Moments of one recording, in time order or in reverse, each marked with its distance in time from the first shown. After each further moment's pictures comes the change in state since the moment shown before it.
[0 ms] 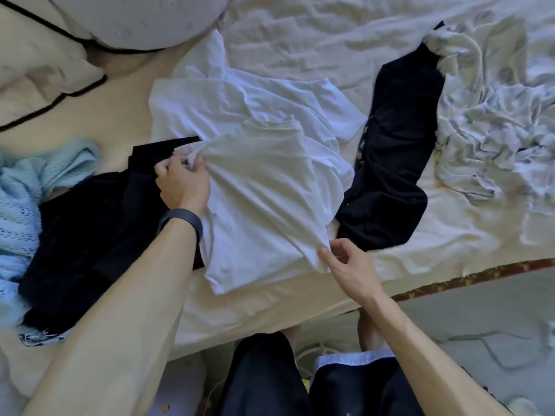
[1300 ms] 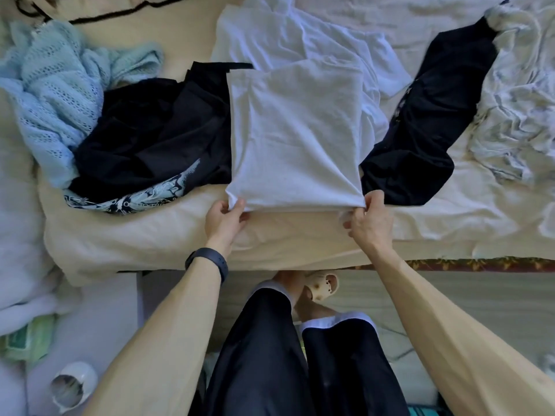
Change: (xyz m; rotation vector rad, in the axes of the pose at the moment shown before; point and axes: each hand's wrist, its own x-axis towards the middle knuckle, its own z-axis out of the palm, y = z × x) left_hand -0.195 -0.147 -0.008 -0.761 -0.230 -0.541; right_hand -0.015 0.034 0.009 -0.164 0.193 -0.161
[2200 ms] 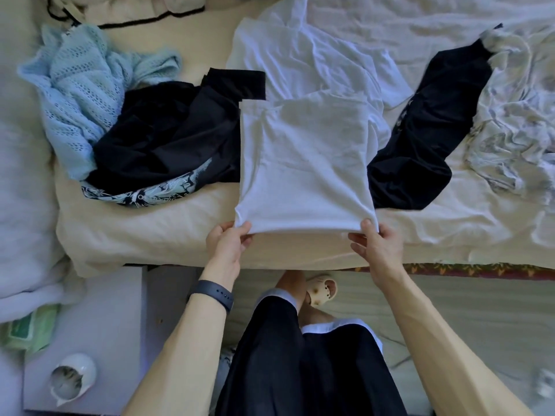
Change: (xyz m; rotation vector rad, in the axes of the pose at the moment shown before) left_hand -0.046 -0.015 -0.021 -0.314 0.017 -0.130; right_hand -0.042 0.018 -0.008 0.631 -0.033 0.268
